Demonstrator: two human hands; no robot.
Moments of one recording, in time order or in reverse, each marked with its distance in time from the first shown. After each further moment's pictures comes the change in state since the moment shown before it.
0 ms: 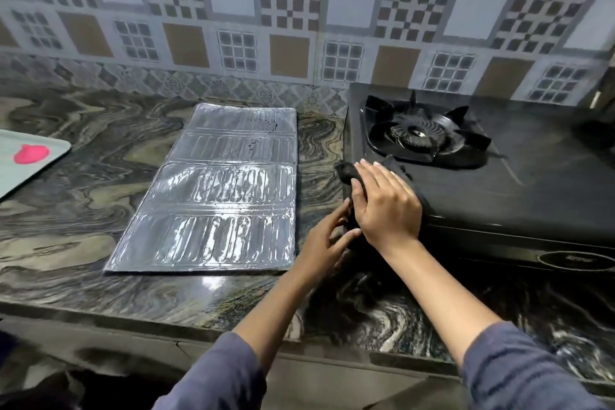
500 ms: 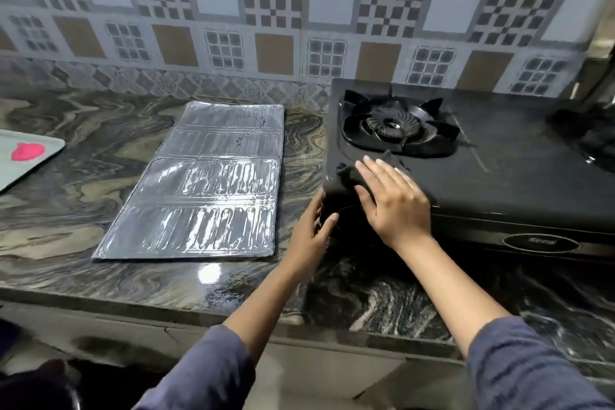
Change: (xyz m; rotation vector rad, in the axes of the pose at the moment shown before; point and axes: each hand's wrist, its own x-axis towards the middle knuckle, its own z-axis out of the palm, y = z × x) left_hand -0.011 0.017 0.031 -0.143 0.131 -0.089; right_hand -0.023 0.066 -0.019 -0.036 0.005 -0.169
